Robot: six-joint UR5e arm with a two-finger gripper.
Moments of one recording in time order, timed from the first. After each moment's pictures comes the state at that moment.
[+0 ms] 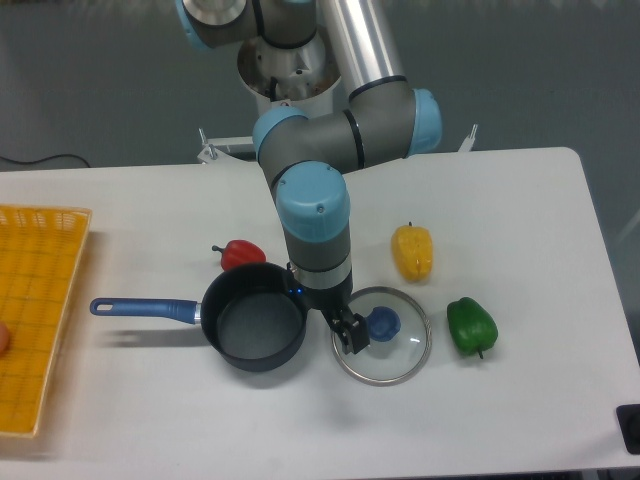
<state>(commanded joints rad) 2.38 -1.99 -1.56 -1.02 1.60 1.23</state>
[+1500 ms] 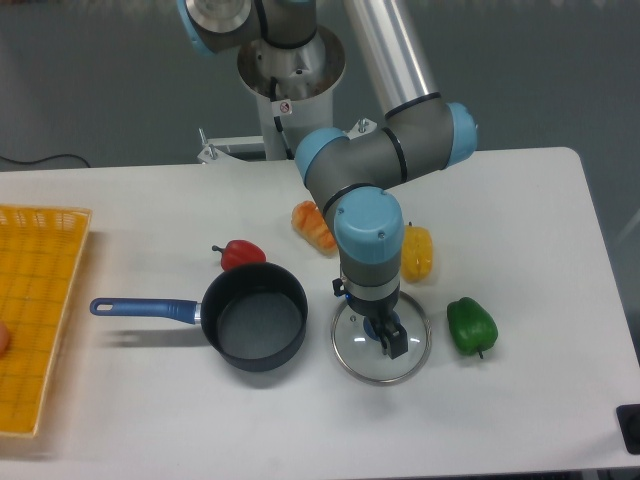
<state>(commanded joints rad) 2.46 -2.06 -1.56 -1.02 1.61 1.49</state>
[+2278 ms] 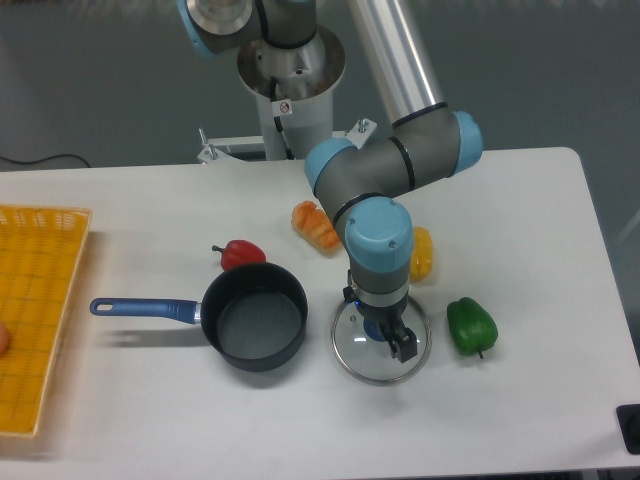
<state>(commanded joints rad) 2.48 -2.09 -1.57 -0.99 1.63 1.47</state>
